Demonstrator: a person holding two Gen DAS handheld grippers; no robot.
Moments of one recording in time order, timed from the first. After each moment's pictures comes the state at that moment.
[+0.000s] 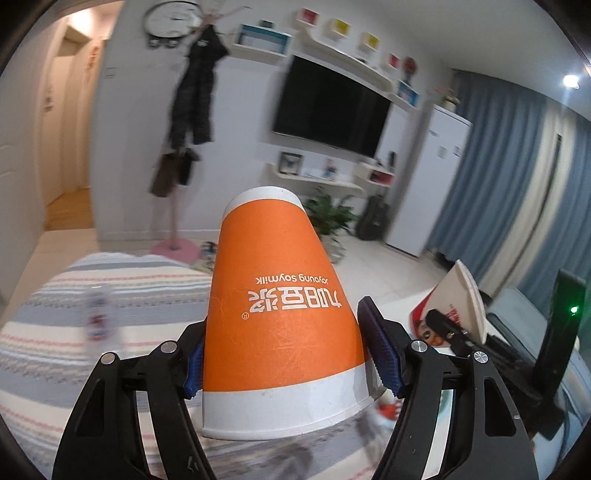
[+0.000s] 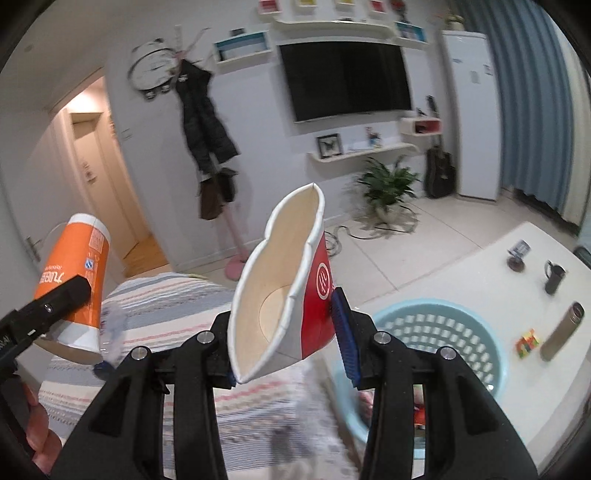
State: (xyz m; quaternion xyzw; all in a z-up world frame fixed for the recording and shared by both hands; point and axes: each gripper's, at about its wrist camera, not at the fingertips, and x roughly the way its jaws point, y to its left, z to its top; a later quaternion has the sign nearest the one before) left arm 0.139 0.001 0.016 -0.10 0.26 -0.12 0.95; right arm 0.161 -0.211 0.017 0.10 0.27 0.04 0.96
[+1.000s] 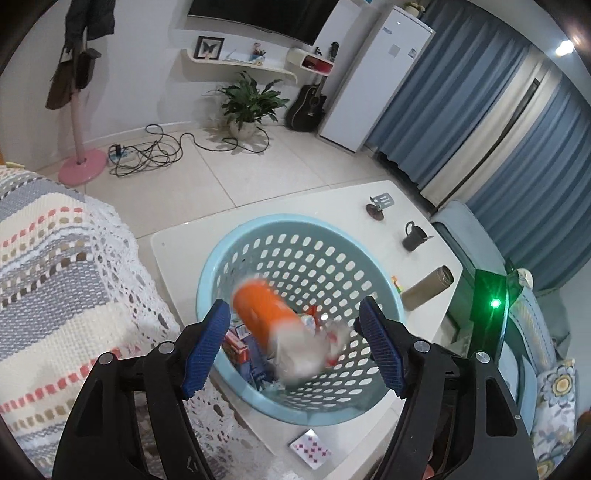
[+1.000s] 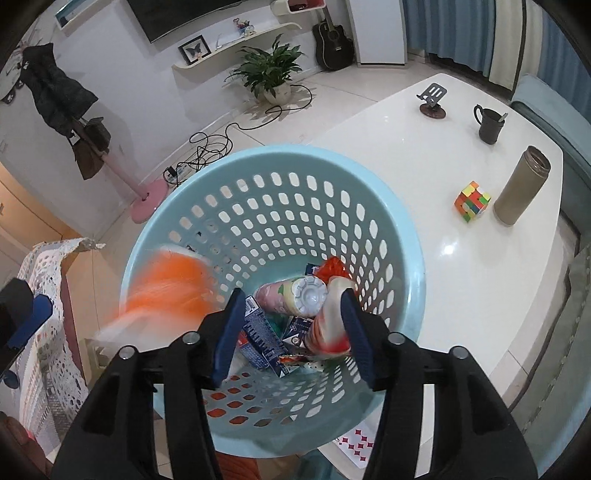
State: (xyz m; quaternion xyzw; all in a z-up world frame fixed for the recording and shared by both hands) left arm 0.236 -0.159 -0.121 -0.09 0.44 -0.26 0.85; right arm 0.196 -0.372 -0.157 0.20 0.48 -0.11 0.85
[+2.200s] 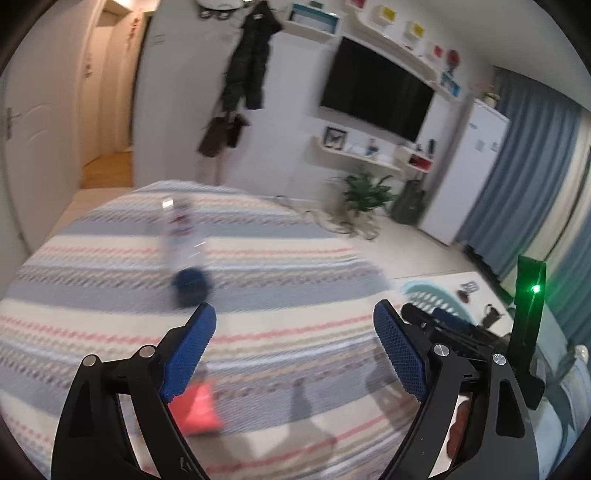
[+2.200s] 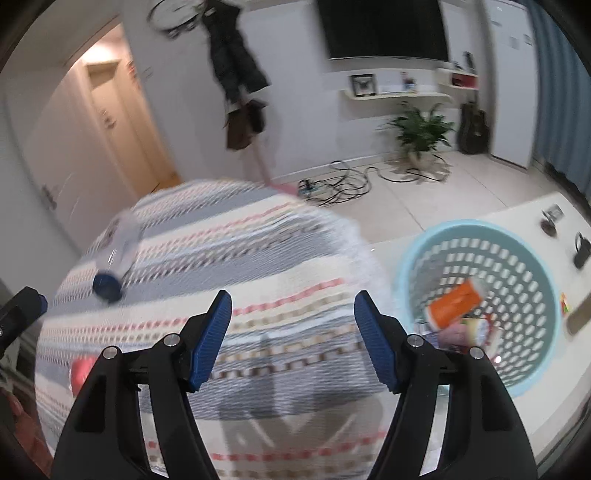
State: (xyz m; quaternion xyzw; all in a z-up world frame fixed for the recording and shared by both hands) left arm 0.073 0.095 -0.042 -0.13 0.32 -0.03 0.94; right arm 0.153 -0.126 -0.066 0.06 0.38 0.12 0.92
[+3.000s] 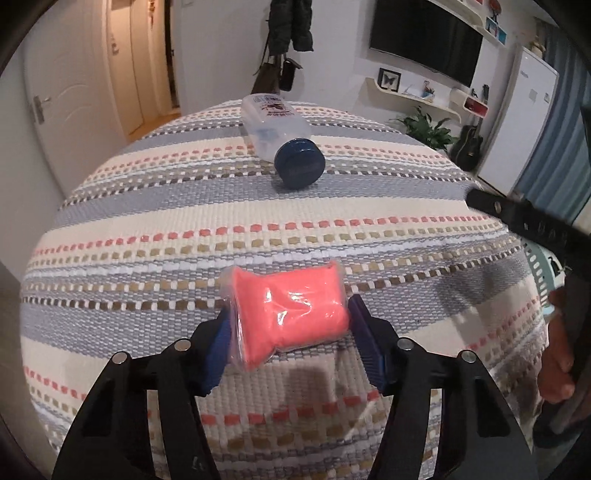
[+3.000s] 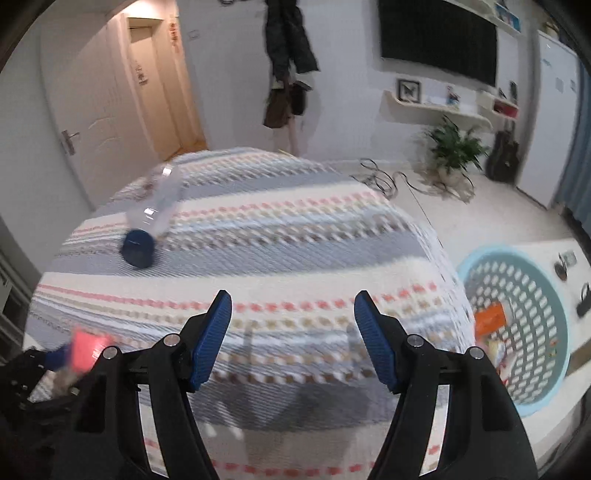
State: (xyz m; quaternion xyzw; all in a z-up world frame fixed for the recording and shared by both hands) left arm 0.050 0.129 -0.111 -0.07 0.42 0.05 0.90; right arm 0.152 -0.048 -0.061 -0.02 0.38 0.17 0.91
